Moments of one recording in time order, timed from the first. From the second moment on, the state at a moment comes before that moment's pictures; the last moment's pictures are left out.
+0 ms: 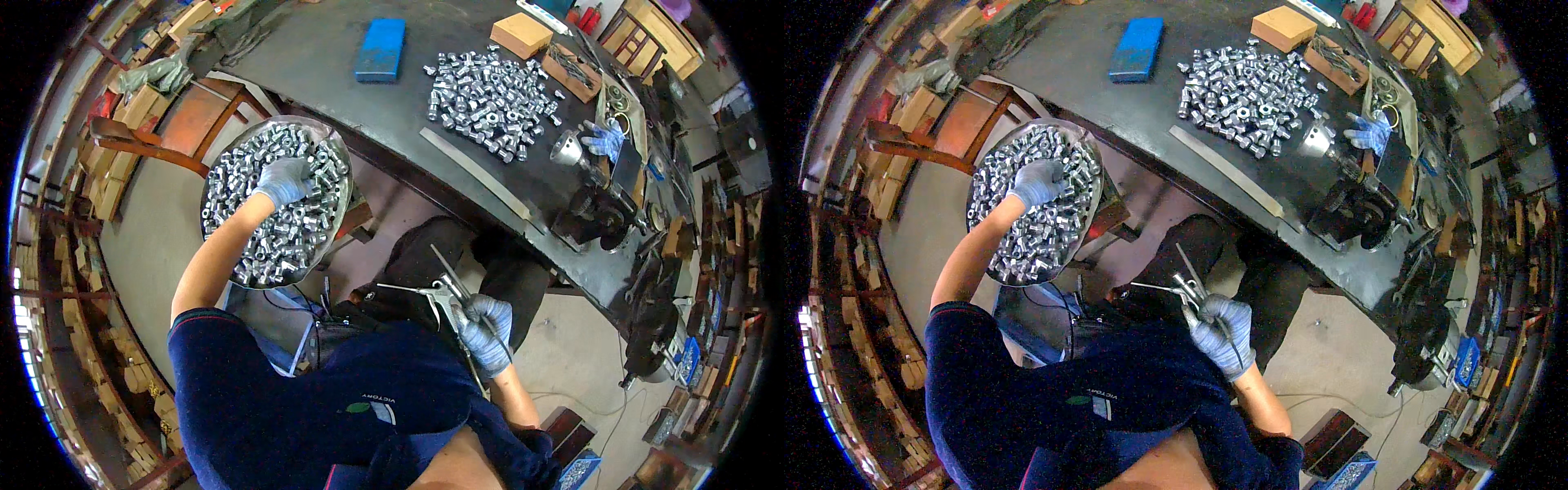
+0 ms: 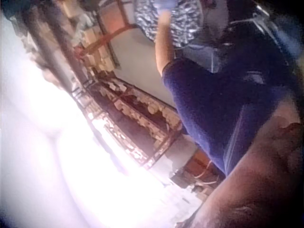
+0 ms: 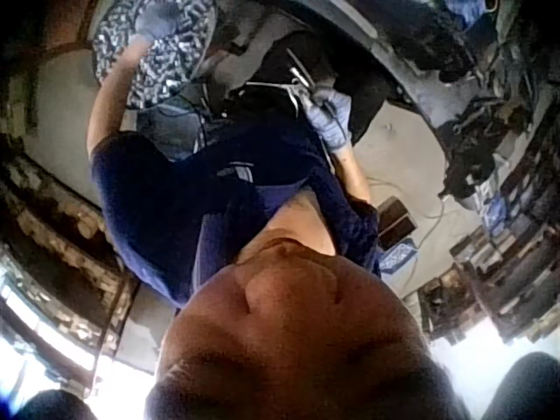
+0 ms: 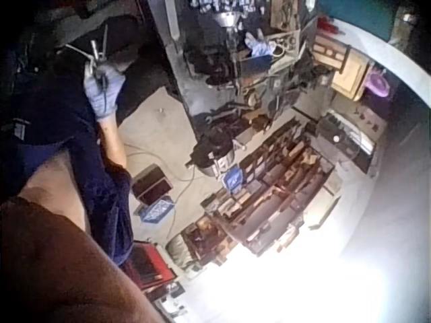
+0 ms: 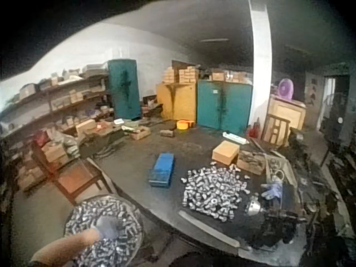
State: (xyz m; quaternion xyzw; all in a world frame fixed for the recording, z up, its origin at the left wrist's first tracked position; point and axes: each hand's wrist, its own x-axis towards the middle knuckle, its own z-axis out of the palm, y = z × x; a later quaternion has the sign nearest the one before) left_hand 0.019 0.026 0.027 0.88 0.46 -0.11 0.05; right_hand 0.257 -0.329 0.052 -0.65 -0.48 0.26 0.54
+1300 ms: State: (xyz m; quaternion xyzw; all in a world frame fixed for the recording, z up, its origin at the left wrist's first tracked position) left_hand 0.098 -0.143 0.065 0.66 0.26 0.07 0.70; right_hand 0.256 -0.306 0.063 -0.68 -0.60 0.15 0.38
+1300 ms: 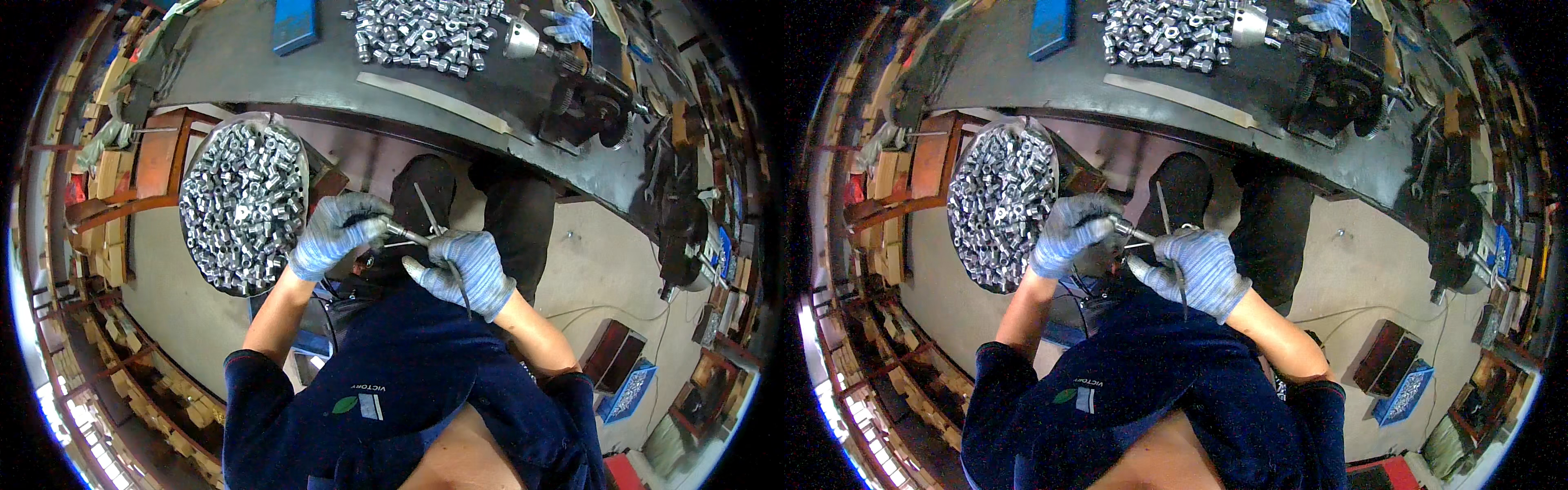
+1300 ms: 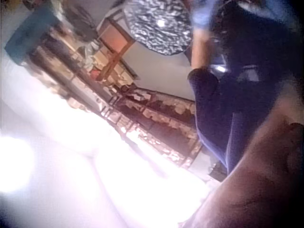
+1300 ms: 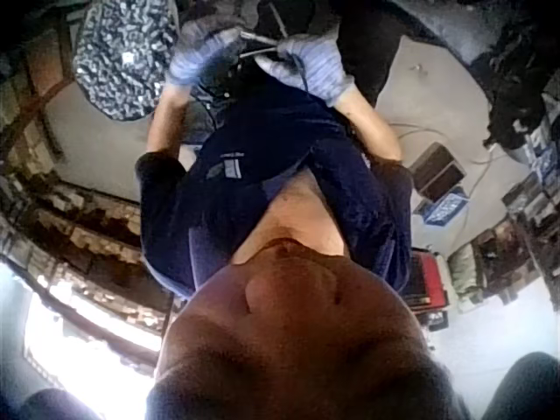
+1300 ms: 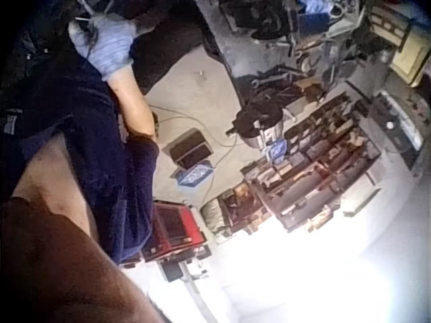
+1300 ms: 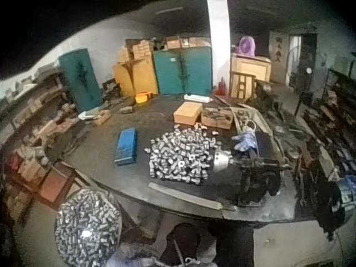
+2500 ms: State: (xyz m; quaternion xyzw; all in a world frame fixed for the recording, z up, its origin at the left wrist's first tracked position) left_hand 0.111 -0.147 0.051 0.42 0.25 0.18 0.85; right_hand 0.274 -0.324 0.081 -0.63 -0.53 0.21 0.52
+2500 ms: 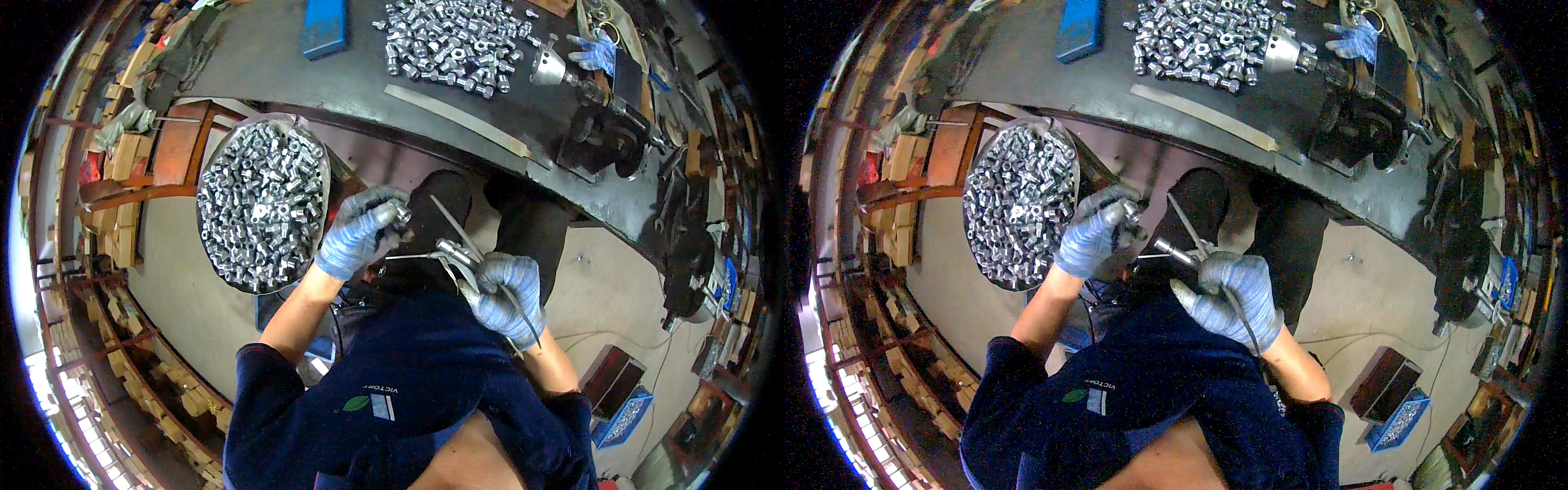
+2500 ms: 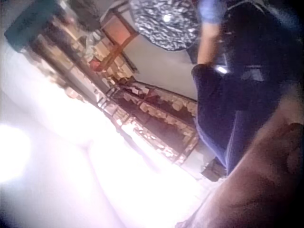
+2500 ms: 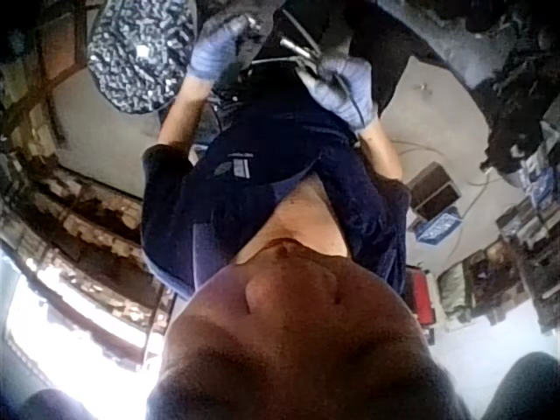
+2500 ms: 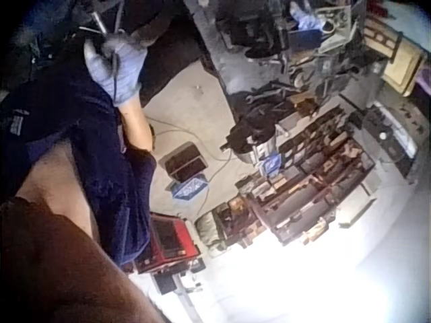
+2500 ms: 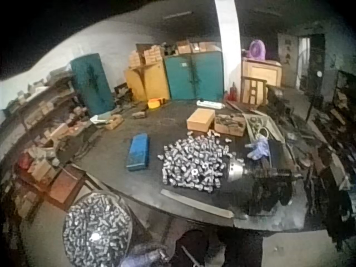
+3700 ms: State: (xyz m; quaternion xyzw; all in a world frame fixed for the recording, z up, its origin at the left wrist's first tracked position) left_hand 0.291 0.001 0.070 0.91 0.28 0.21 0.22; right_hand 0.264 -0.324 0.085 -0.66 -0.55 0.15 0.48
